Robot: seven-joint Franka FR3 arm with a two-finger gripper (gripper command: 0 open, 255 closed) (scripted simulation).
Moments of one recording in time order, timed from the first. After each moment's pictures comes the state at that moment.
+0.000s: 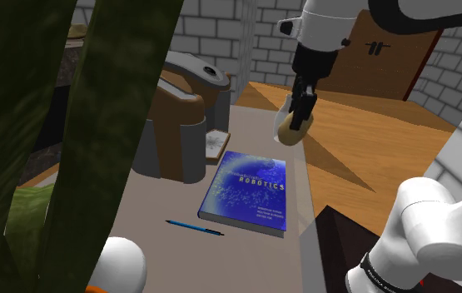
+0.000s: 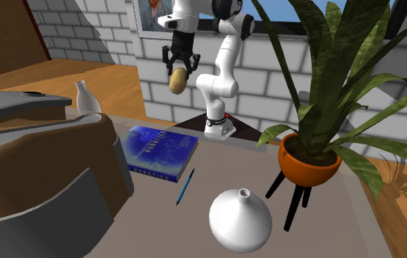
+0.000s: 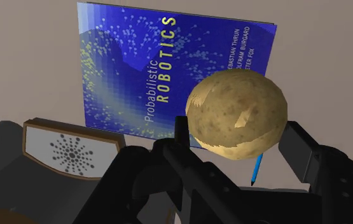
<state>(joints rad) 0.32 -0.68 0.12 -2.14 -0.10 1.54 -0.23</state>
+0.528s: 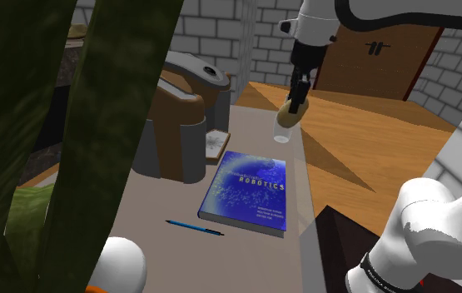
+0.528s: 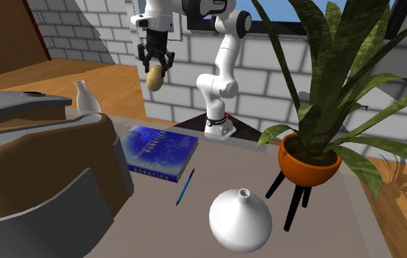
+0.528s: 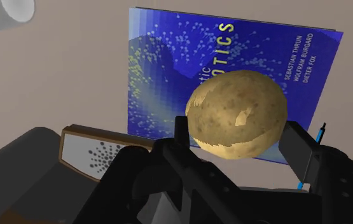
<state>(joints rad) 0.27 -0.61 -0.04 -2.10 -0.18 1.60 -0.40</state>
